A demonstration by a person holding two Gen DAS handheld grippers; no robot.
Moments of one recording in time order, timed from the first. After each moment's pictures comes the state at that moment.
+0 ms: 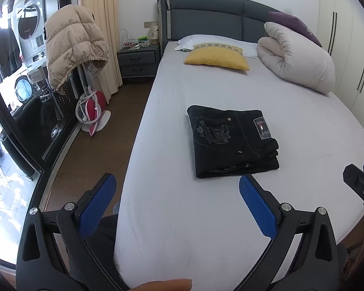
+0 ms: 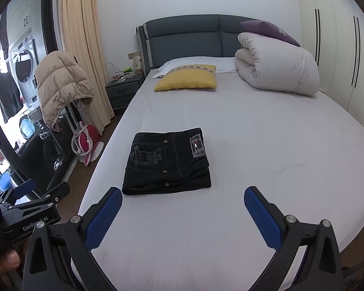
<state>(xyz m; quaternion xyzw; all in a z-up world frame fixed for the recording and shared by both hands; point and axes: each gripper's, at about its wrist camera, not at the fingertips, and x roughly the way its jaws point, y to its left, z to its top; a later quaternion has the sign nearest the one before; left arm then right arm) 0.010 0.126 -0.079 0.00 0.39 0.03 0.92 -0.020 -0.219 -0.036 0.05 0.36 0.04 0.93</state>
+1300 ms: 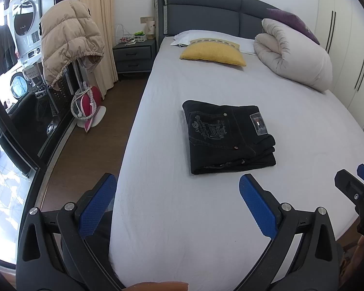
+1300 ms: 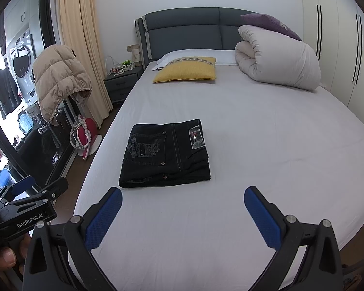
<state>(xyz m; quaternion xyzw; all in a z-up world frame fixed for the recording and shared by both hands) 0.009 0.118 -0.091 -0.02 0.40 0.03 0.91 -0.016 -0.219 -0.049 0.05 0.38 0.04 0.92</state>
